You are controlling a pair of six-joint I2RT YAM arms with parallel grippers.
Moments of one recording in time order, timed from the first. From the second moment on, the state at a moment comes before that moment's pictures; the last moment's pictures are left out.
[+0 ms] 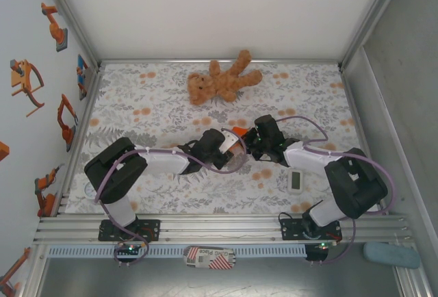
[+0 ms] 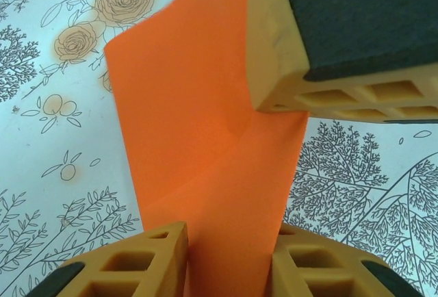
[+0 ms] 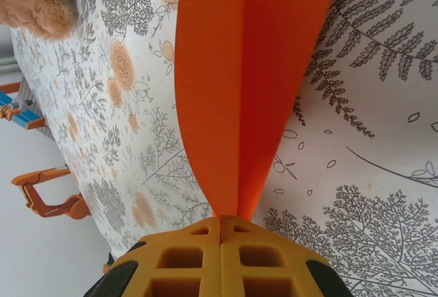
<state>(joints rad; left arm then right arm) -0.98 1.74 0.83 0.14 -0.09 0.02 0.58 1.50 0.67 0.05 -0.27 1.37</state>
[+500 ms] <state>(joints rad) -0.98 1.79 0.83 0.15 -0.05 0.02 0.50 1.43 0.68 -0.08 -0.24 1.33</state>
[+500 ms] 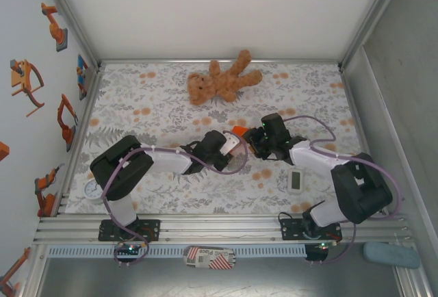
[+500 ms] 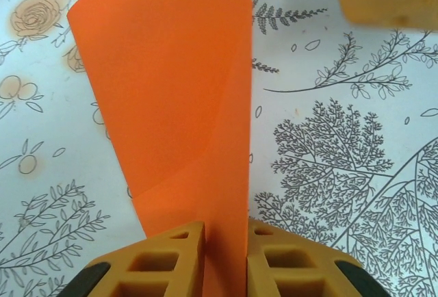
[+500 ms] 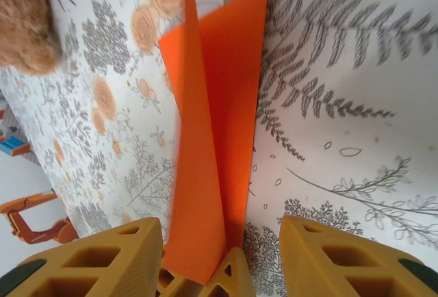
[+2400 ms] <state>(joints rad) -0.81 1.98 1.18 -0.29 0.47 -0.21 0.46 1.48 0.65 -0.12 -0.28 0.82</state>
